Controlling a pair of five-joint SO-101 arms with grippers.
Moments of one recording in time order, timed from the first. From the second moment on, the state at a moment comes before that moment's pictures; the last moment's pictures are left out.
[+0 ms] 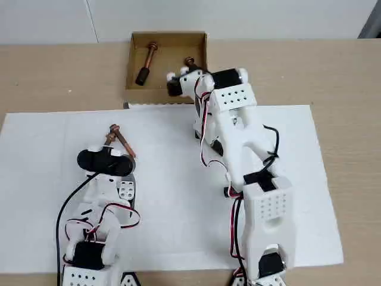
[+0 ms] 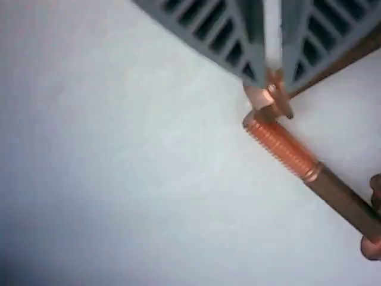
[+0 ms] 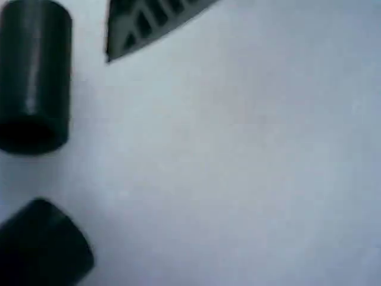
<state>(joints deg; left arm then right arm) 3.1 -103.8 96.6 49.9 0.7 -18.9 35.5 -36.6 98.3 23.3</state>
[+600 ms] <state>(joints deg) 3.1 -103.8 96.6 49.9 0.7 -18.5 45.6 -37.5 97.2 23.3</state>
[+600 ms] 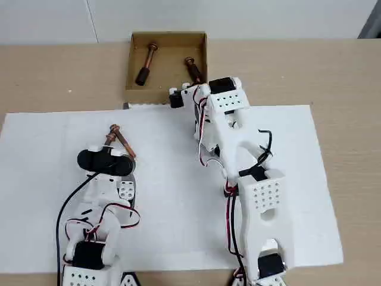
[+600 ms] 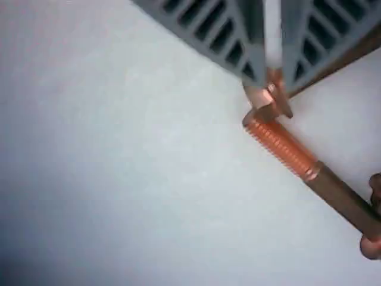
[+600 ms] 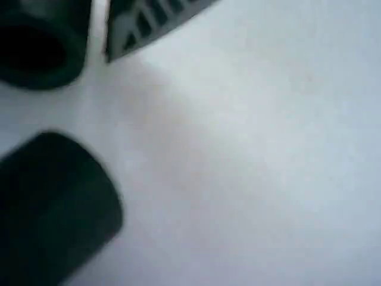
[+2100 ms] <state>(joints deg) -3.9 -101.4 81.5 62.4 -9.5 -14.8 -17.0 12.5 96.0 21.4</state>
